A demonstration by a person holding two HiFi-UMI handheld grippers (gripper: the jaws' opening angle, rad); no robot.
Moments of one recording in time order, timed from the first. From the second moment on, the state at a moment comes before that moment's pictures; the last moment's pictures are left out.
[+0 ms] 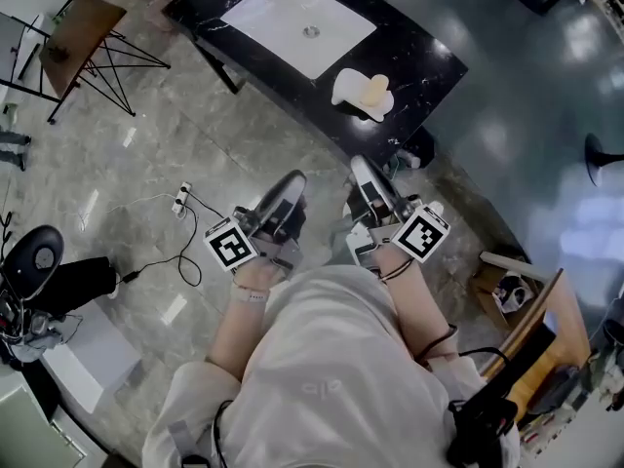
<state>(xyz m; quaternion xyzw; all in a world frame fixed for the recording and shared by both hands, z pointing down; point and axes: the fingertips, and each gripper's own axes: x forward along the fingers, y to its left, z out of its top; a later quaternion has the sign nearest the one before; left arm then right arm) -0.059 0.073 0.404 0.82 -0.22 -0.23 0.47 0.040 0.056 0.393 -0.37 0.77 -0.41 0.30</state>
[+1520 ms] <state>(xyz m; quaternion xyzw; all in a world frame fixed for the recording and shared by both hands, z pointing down) 0.111 -0.110 0.540 0.92 -0.26 0.29 0.09 0.192 -0.186 0.498 -0.44 0.77 -0.45 0.12</state>
